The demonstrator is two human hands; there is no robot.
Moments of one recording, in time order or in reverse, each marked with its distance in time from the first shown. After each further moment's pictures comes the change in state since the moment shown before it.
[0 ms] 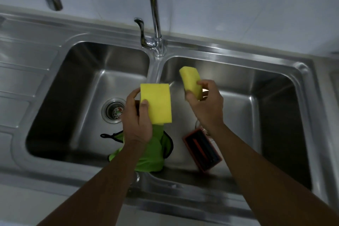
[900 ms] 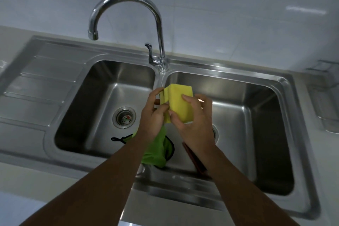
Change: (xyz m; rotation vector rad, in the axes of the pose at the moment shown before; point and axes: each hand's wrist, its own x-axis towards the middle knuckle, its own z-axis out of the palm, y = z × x) left_hand -0.011 0.069 -0.007 -0.230 -0.321 -0.122; right_hand -0.086 -0.069 -0.036 -0.040 0.002 -0.376
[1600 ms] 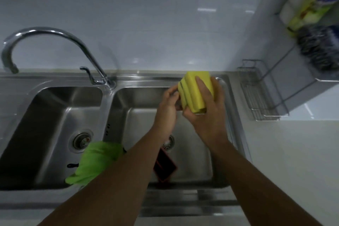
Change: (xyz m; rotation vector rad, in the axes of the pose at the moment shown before) left_hand -0.012 0.062 0.222 -0.177 -0.232 -0.085; right_hand 0.041 0.084 -0.191 -0.206 0.173 -0.032
